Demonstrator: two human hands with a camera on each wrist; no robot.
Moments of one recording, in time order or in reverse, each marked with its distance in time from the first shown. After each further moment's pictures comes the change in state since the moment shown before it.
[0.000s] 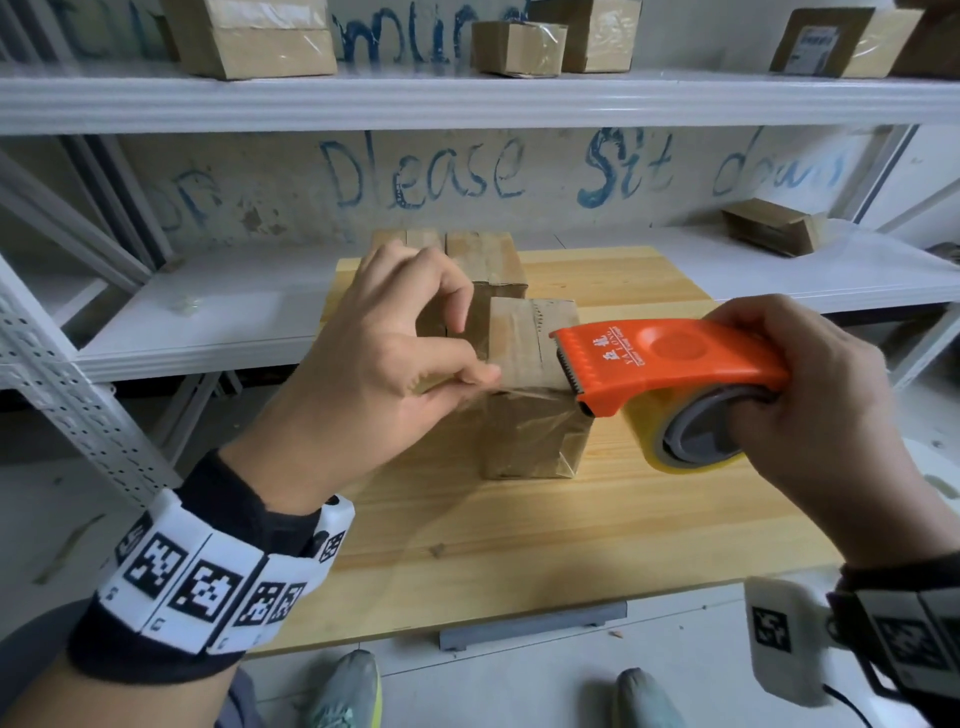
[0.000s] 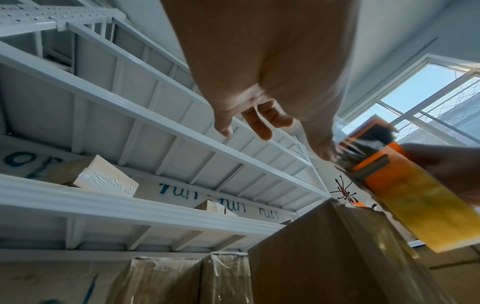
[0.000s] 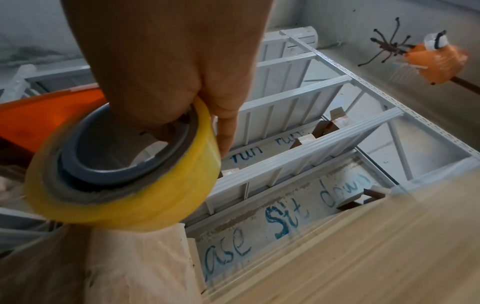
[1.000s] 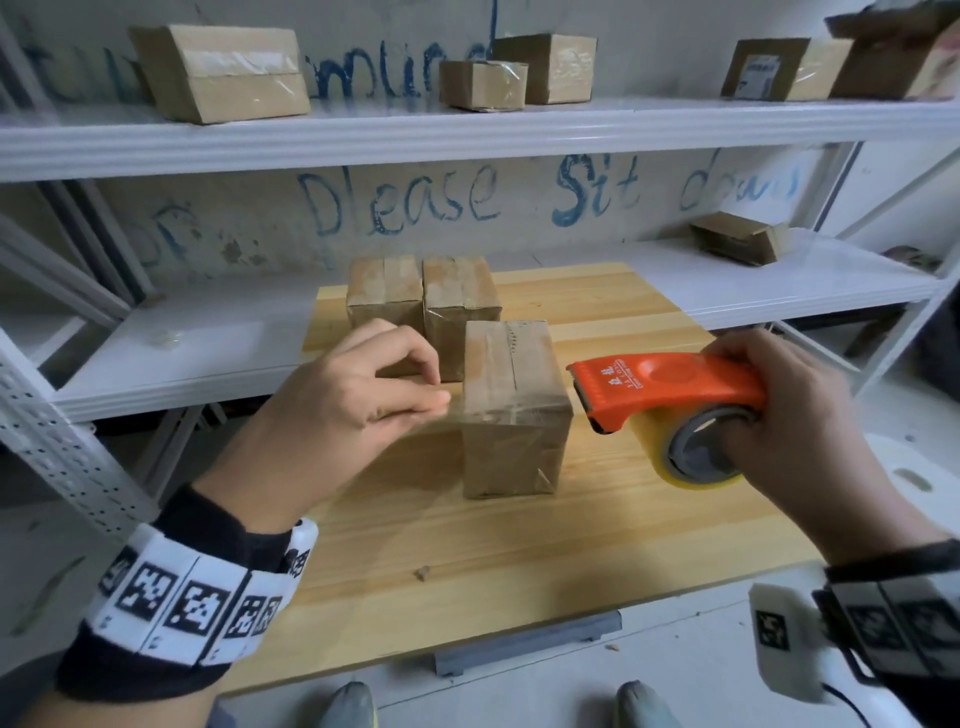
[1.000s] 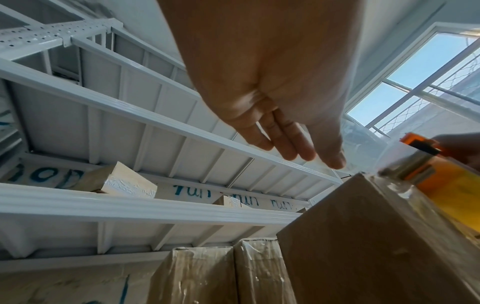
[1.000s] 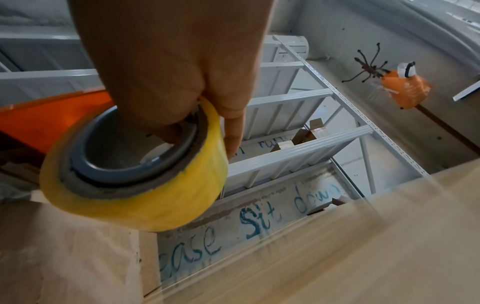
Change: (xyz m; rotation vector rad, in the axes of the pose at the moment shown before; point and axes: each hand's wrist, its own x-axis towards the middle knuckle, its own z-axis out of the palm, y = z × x) left_hand -0.013 -0.010 -0.004 -0.102 -0.192 -0.096; right_hand -0.008 0.040 0.000 -0.067 -0.001 0.088
